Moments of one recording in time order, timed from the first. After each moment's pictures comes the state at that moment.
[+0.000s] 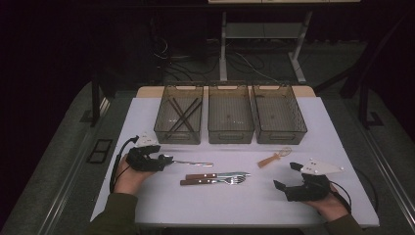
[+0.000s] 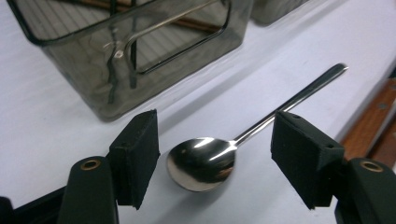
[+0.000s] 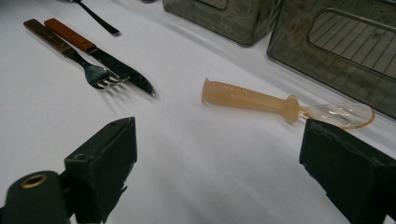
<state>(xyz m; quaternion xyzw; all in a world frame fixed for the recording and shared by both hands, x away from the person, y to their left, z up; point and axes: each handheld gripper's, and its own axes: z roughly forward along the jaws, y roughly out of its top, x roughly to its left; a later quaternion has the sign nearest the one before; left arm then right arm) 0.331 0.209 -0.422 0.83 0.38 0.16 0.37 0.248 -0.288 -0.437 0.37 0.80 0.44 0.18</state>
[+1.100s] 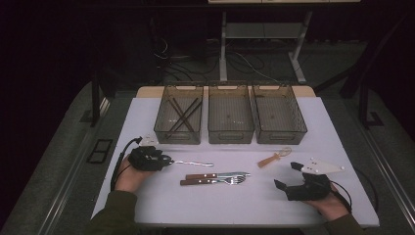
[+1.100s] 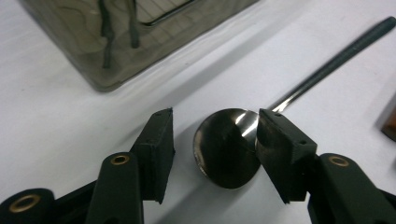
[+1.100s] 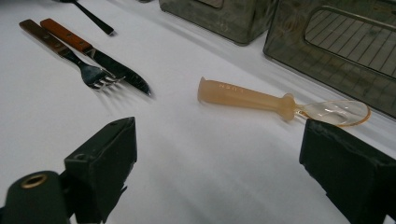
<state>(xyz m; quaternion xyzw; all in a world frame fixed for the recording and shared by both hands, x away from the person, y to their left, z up) 0.344 0.213 -0.442 0.86 0.36 0.13 0.33 0.249 -0.291 -0.438 0.38 0.80 0.44 0.18</state>
